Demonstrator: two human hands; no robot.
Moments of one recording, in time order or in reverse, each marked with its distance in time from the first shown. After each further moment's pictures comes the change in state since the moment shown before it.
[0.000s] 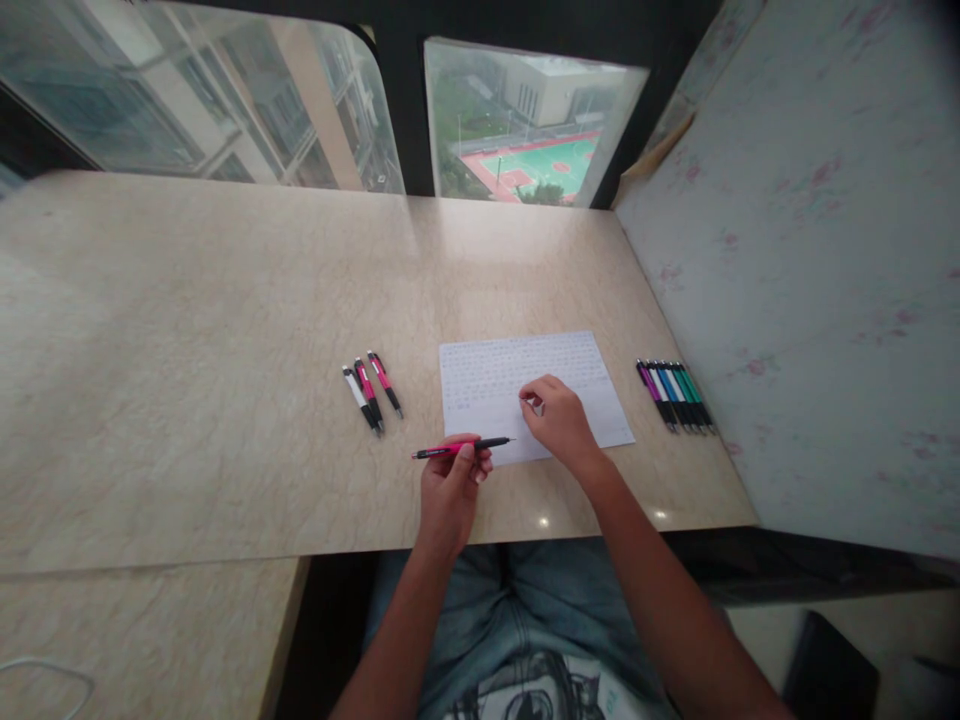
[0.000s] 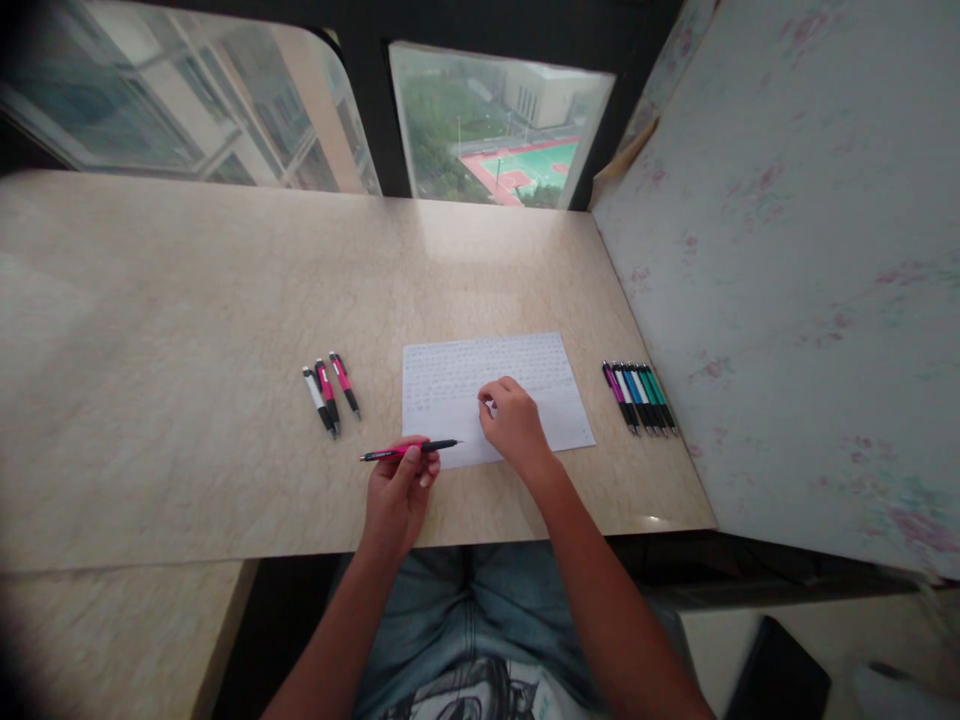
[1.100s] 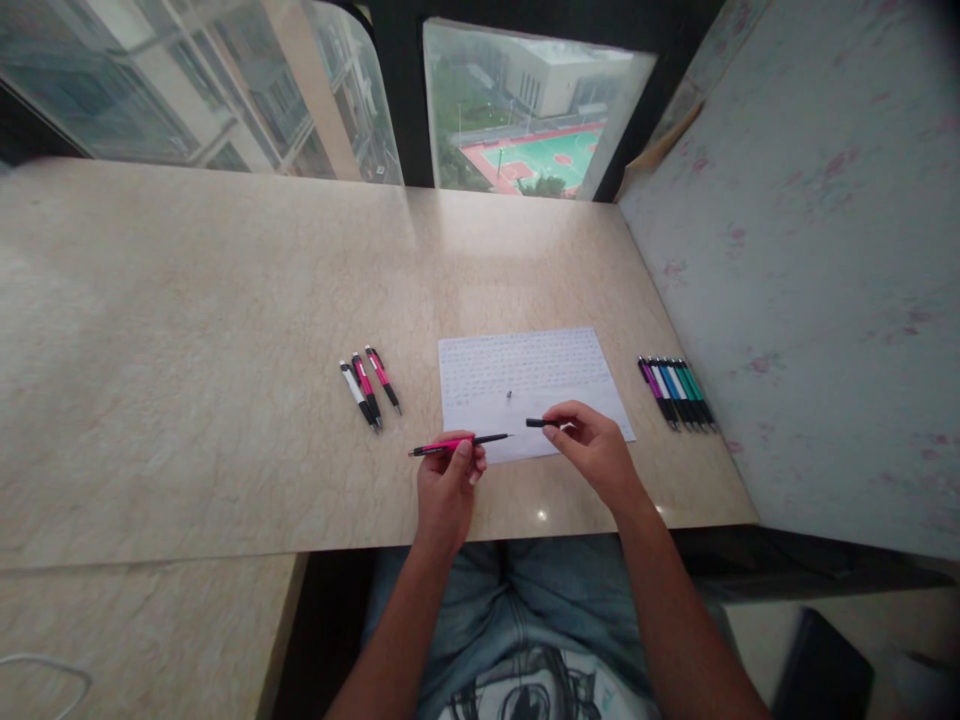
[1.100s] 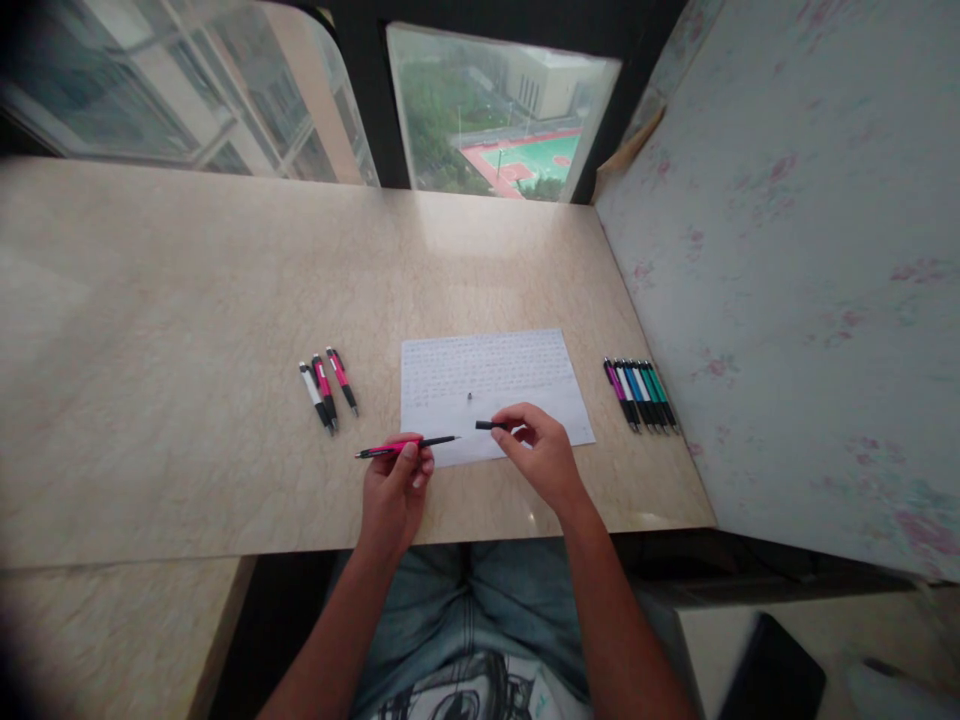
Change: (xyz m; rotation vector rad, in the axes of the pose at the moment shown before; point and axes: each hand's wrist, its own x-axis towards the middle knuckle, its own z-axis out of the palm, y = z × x) left_hand -0.001 0.001 0.002 0.028 0.063 0.010; right_hand -0.047 -0.009 -0.034 0.541 -0.010 0.214
